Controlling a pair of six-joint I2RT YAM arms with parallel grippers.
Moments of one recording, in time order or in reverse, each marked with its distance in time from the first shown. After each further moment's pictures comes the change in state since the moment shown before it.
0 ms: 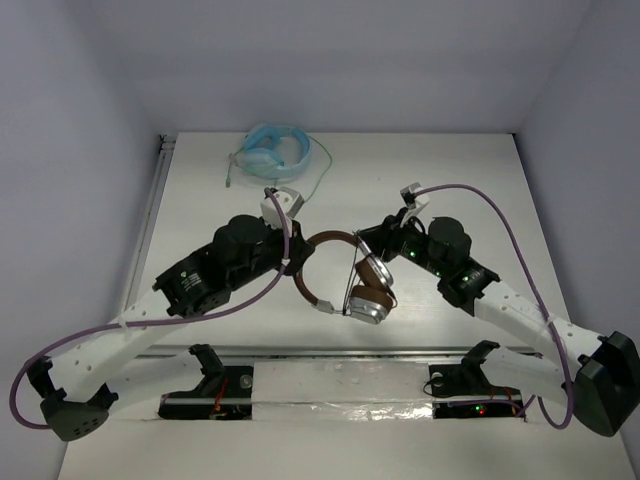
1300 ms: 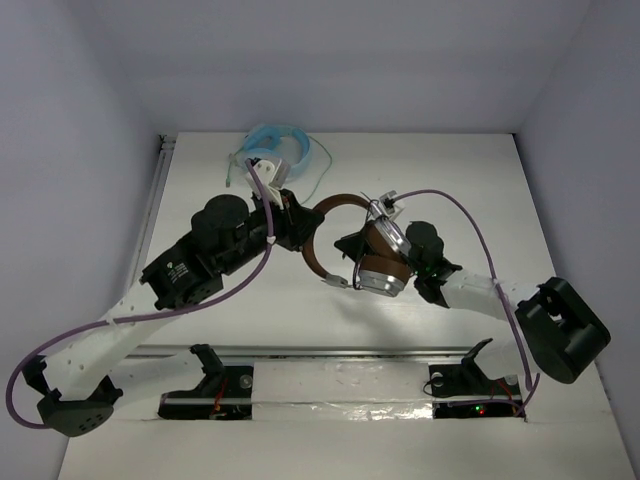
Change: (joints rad) left arm 0.012 0.033 0.182 0.106 0.021 -0.075; right arm -0.003 0.327 -0.101 0.463 -0.111 0.118
